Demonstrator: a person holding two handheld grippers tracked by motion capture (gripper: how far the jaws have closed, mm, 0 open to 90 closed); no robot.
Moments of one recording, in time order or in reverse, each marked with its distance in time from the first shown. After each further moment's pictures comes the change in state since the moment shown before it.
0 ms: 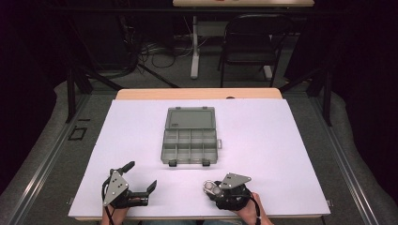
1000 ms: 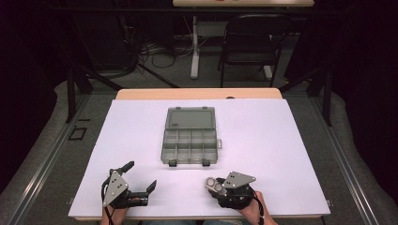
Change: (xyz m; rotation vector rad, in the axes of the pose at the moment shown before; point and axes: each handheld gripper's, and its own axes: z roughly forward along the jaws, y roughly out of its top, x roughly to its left) left arm 0.000 0.001 -0.002 -0.007 0.006 0.009; right arm -0.001 0.008 -0.015 -0.047 -0.027 -0.033
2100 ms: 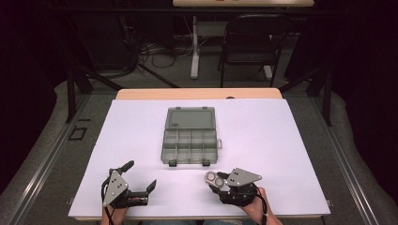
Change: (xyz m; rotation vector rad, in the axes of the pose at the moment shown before) left arm 0.001 0.000 0.001 0.000 0.007 0.003; right arm -0.002 0.017 -0.017 -0.084 -0.018 -0.037
